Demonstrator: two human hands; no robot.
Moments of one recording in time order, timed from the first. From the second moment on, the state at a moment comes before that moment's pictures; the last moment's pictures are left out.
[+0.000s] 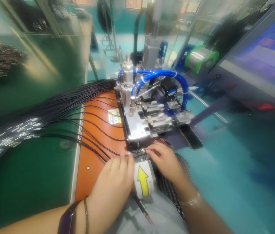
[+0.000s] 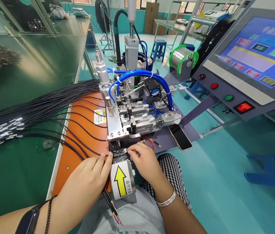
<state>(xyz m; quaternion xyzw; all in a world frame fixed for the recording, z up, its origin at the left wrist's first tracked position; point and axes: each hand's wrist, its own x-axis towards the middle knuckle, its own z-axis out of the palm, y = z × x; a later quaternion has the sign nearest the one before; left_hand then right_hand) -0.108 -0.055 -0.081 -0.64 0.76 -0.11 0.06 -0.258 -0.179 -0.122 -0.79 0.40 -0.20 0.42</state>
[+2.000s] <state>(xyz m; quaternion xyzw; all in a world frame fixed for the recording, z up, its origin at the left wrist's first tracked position) -0.081 -0.070 -0.086 -0.54 0.83 0.02 -0.13 -0.251 -0.143 -0.084 -0.83 0.29 -0.31 0.37</state>
